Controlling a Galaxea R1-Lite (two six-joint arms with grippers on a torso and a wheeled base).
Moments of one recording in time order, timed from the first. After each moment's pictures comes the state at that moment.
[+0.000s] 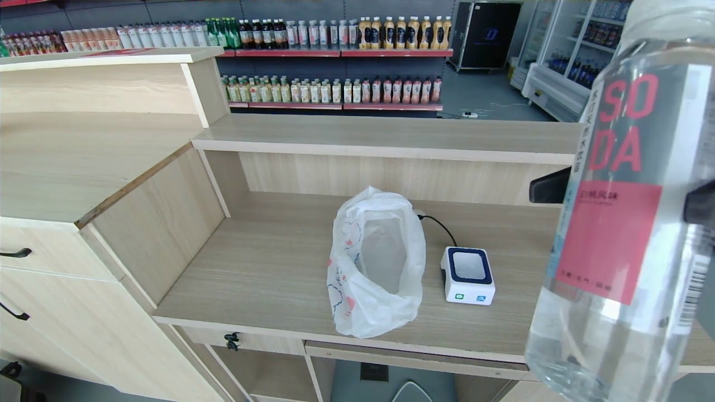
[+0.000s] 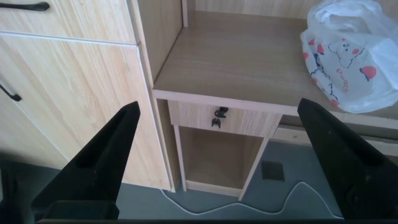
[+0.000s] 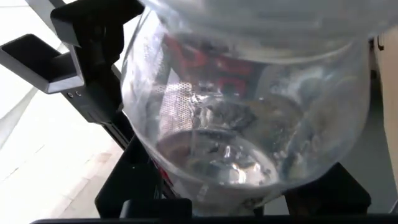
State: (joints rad) left arm 0.00 0.00 0.00 0.00 0.04 -0.01; right arm 0.43 1.56 -0.83 -1.57 1.47 1.12
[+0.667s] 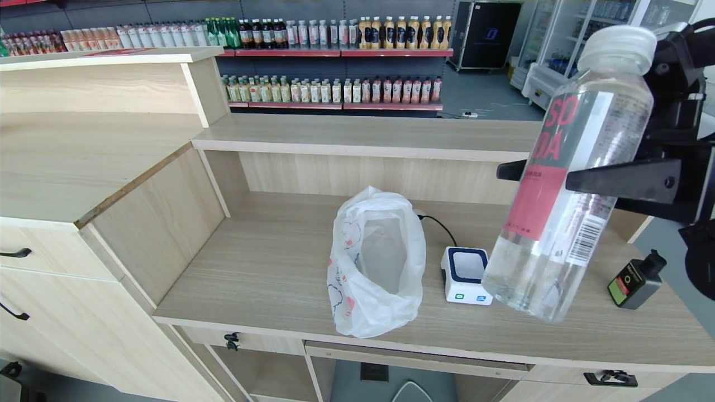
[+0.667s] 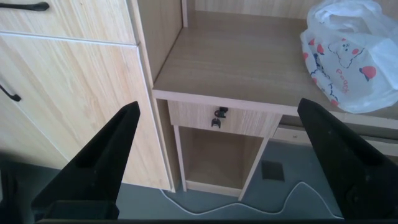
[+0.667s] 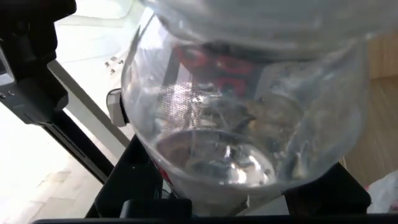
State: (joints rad) left arm 0.00 0.00 0.00 0.00 0.04 -0.01; right arm 0.29 1.63 -0.86 -1.46 1.47 0.92
